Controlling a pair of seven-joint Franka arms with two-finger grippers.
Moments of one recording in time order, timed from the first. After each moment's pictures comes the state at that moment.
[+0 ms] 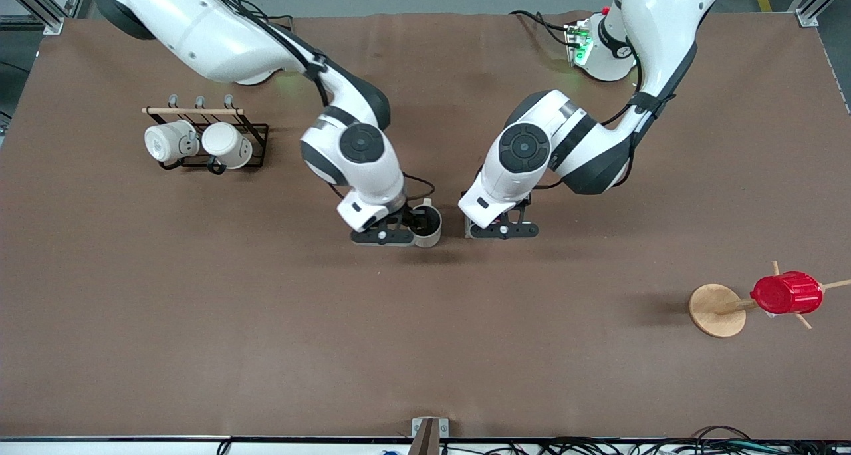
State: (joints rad) left arm -0.14 0.57 -0.60 -1.59 0.24 1.98 -0.77; right arm 0.09 0.68 0.72 -1.54 -0.52 2.15 0.99
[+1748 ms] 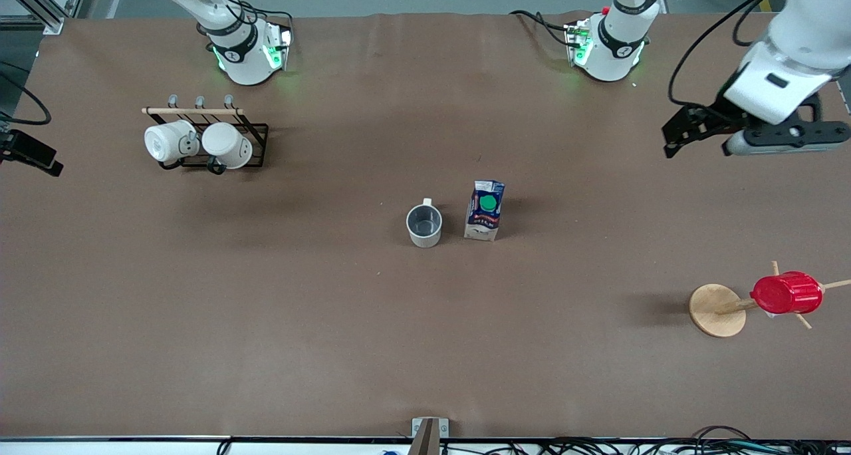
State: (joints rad) left arm -0.13 -0.12 -0.05 -1.76 0.00 1.72 -0.20; right arm 0.02 0.03 -0.14 -1.54 -0.04 1.59 0.03
